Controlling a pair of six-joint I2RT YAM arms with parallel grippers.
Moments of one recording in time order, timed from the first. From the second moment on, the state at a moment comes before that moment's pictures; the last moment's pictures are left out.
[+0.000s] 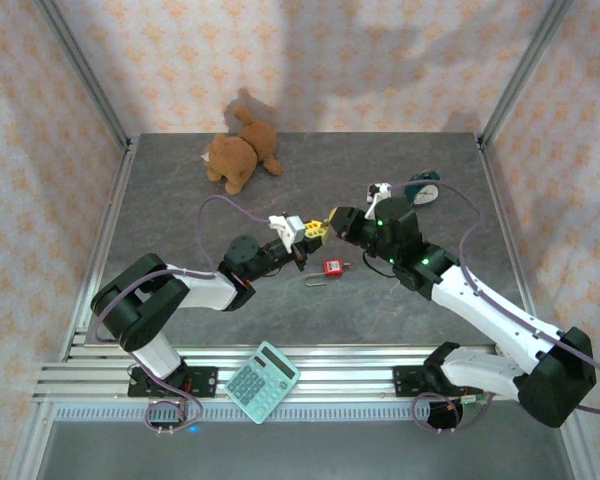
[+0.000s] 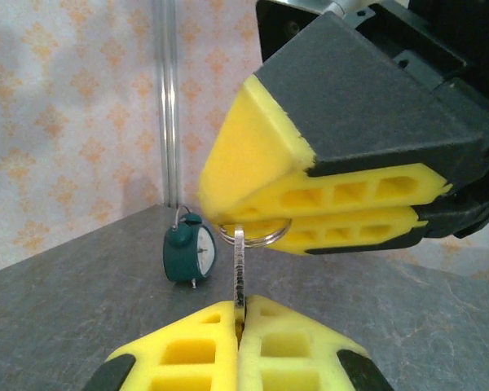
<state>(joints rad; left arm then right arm) -0.68 1.64 0.57 1.24 0.32 -0.08 0.65 1.10 0.88 -0.16 -0.06 0.88</state>
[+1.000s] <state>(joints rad) -0.48 1.50 0.73 0.64 0.75 -0.52 0.48 1.29 0.96 -0.09 -0.61 0.42</state>
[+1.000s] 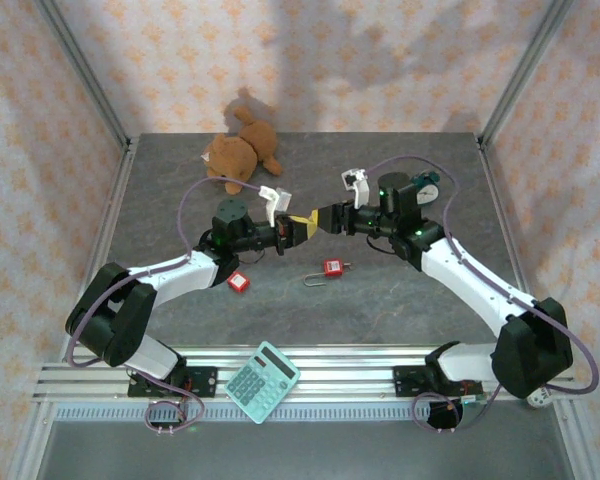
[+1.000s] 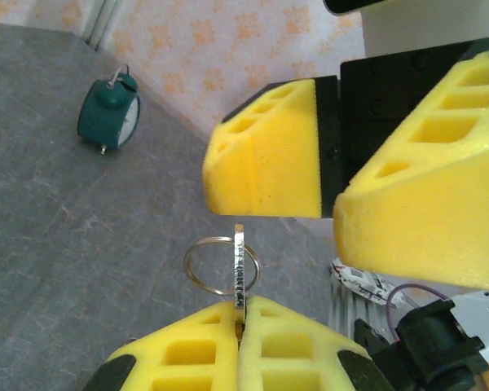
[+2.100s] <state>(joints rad) -0.46 1.48 0.68 0.68 0.70 -0.57 0.47 1.28 0.91 -0.01 -0.57 0.50</state>
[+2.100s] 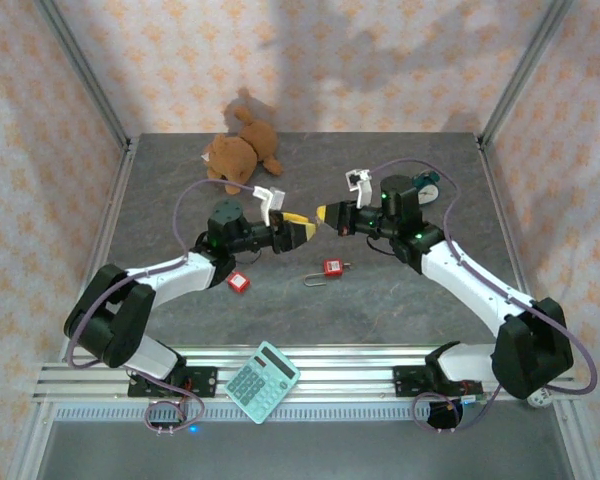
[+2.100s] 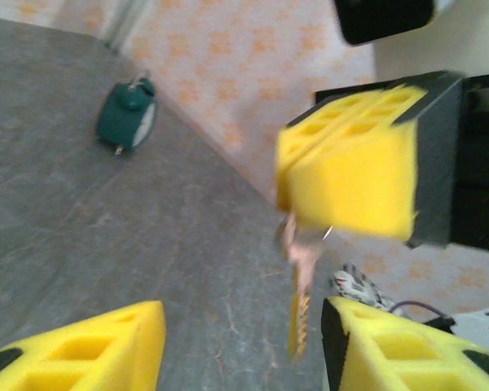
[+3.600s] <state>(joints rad) -0.47 1.38 0.64 -0.45 -0.14 -0.92 0.58 1.10 0.77 -0.03 -0.17 0.44</state>
